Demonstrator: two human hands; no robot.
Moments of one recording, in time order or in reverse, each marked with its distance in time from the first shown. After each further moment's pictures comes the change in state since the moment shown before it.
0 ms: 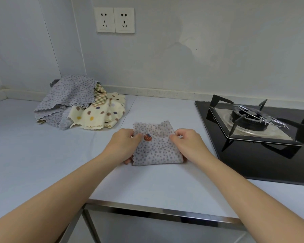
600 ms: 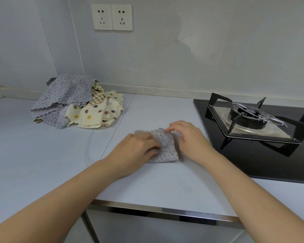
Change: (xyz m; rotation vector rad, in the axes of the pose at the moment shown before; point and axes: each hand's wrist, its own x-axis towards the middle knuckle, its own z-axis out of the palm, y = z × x) left_hand -0.007 -0.008 0.015 0.597 -0.057 0.847; right_hand 0.007 0.008 -0.013 -0.470 -0.015 -0.345
